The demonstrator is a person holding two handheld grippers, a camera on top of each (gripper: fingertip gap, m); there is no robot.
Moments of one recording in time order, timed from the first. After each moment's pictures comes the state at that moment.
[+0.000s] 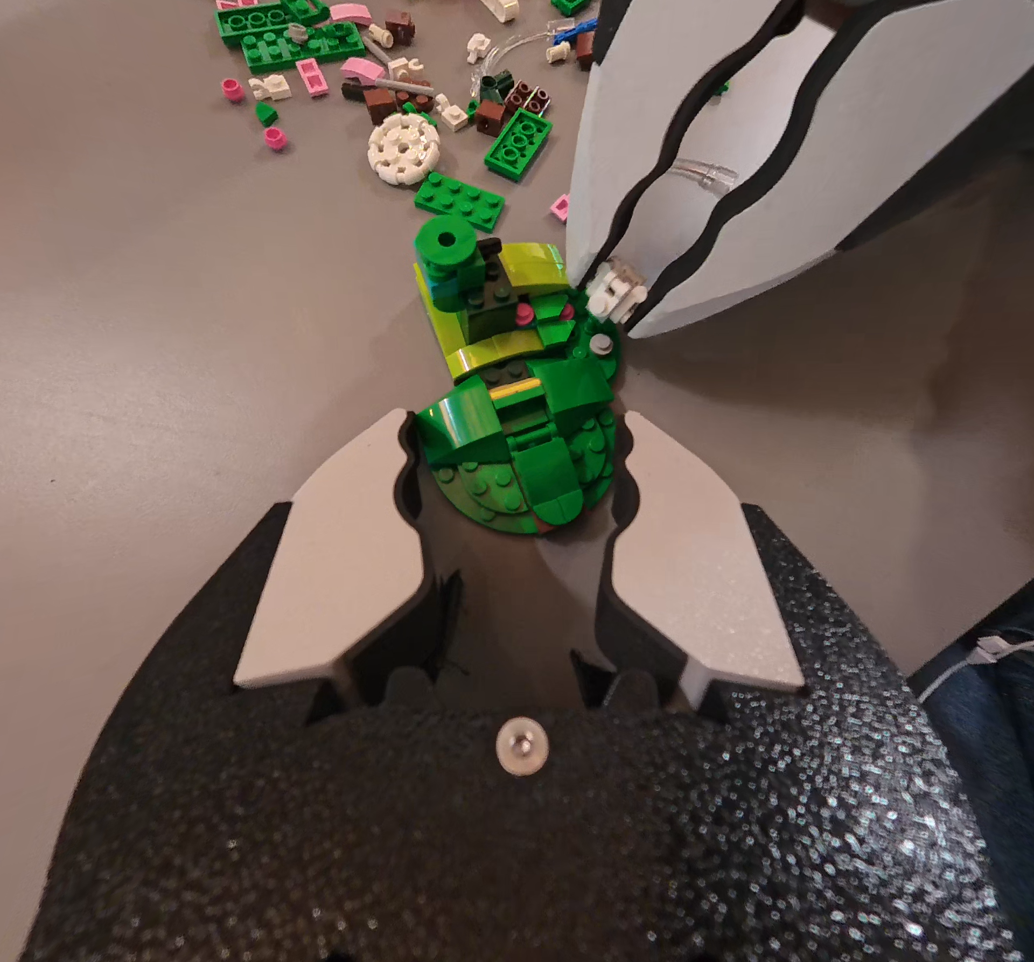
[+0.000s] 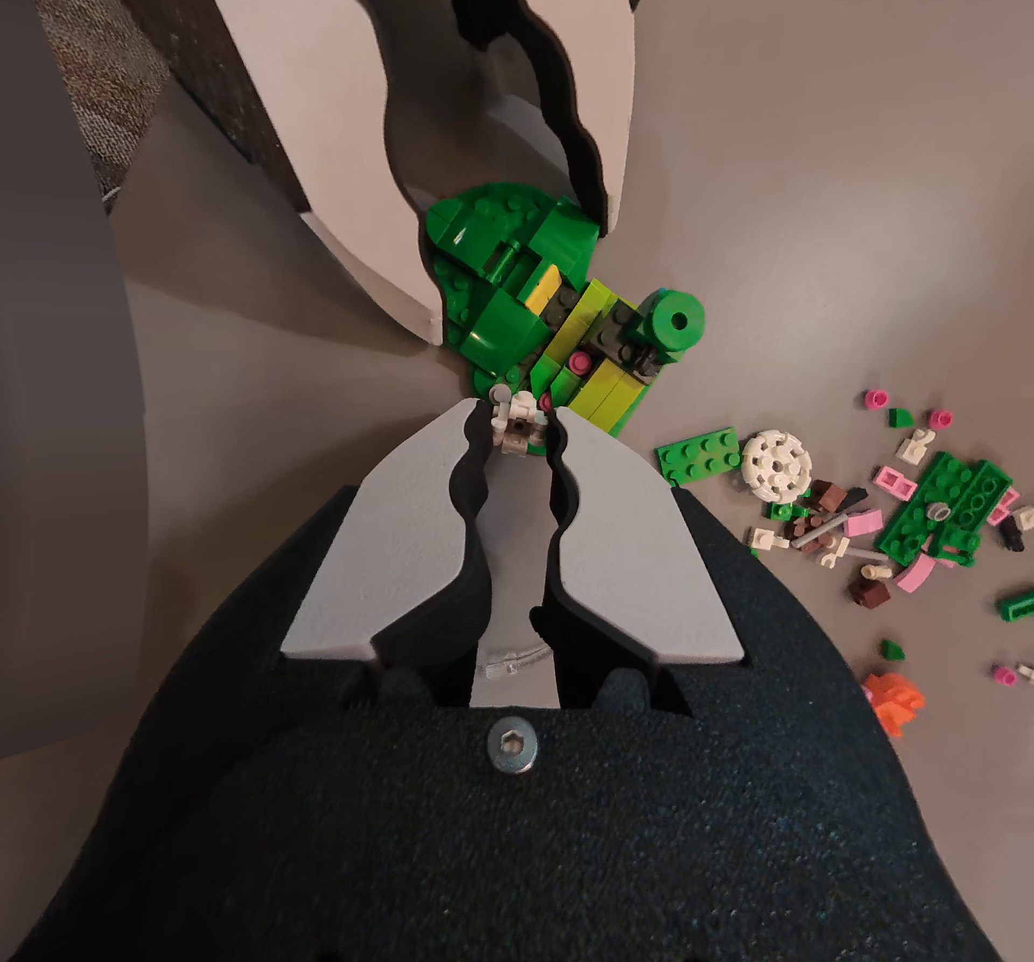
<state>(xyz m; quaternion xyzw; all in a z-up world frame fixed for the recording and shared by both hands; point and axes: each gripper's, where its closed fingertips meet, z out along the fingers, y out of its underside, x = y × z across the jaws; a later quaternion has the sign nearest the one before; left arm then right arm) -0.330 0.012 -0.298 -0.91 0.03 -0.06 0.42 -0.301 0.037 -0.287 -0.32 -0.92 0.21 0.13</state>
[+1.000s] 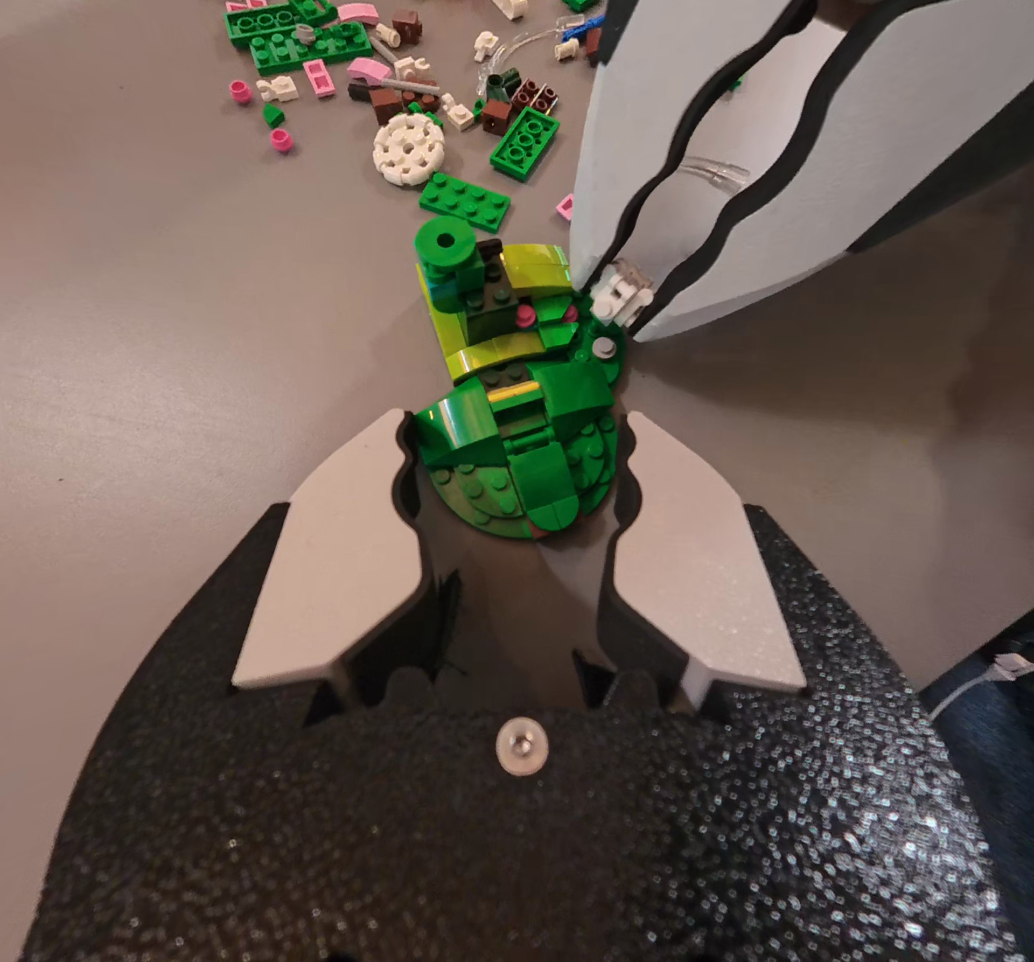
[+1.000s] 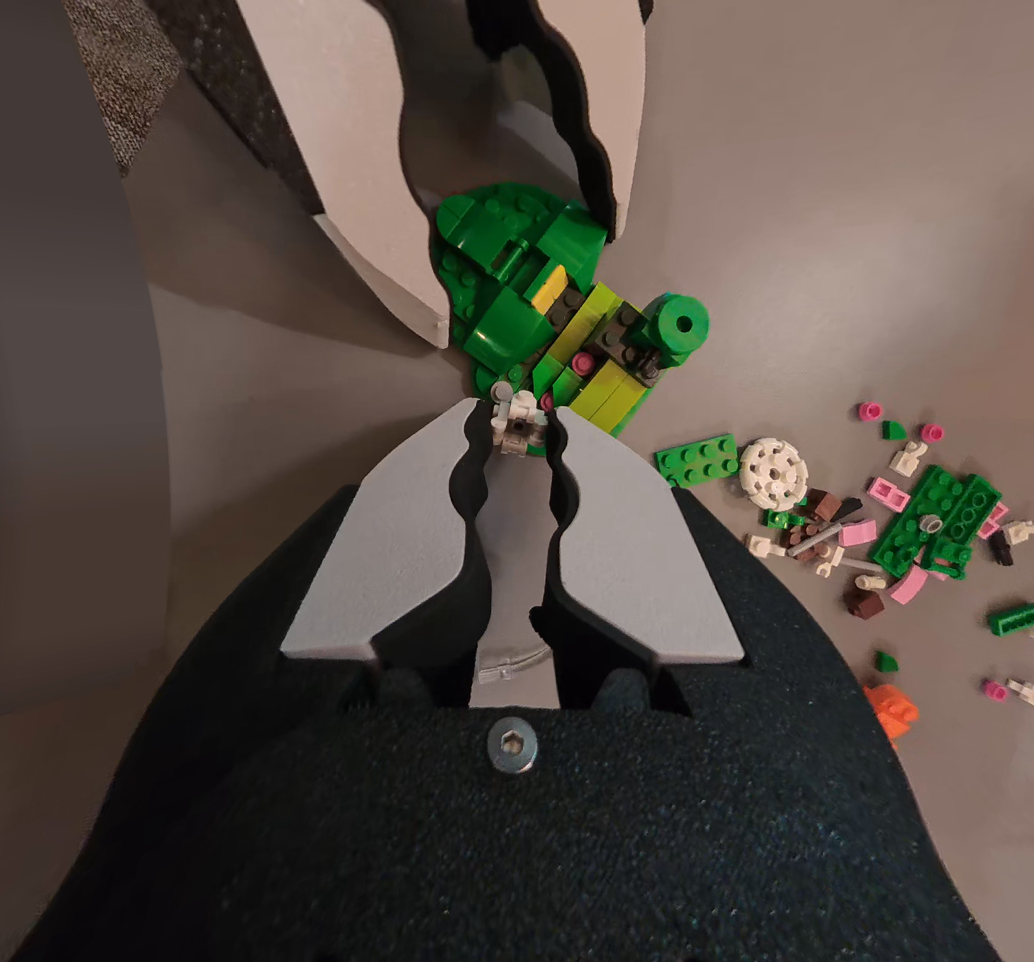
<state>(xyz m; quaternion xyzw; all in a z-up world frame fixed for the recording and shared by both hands) -0.330 0.014 -0.298 -0.91 0.02 -0.04 0.41 -0.300 0.037 -0.287 -0.30 -0.92 0.22 0.14</state>
